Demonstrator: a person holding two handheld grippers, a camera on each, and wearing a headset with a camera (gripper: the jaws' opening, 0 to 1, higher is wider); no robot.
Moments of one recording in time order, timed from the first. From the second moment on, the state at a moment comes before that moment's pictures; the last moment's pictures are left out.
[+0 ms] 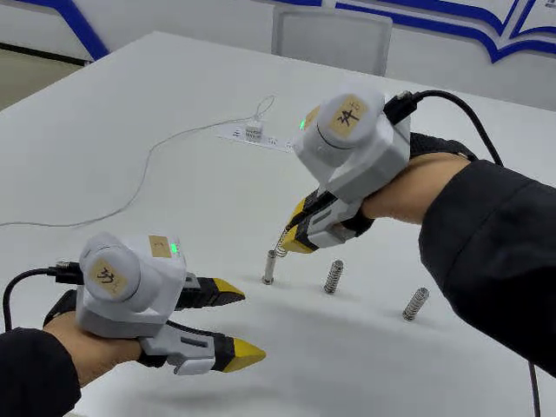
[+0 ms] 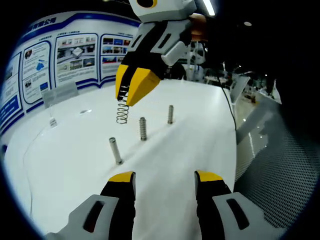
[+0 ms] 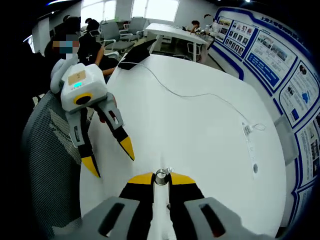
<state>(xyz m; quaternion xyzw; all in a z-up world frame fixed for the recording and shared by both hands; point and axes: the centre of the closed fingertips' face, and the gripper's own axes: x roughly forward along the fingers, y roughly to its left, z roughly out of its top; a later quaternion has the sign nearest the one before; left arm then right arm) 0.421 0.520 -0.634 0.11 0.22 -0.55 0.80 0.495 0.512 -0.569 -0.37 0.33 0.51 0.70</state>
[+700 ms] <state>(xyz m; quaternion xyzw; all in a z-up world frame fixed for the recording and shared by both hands) 0.425 0.522 -0.631 0.09 0.21 -0.54 0.81 0.520 0.515 -0.605 -0.36 0.38 0.50 0.69</state>
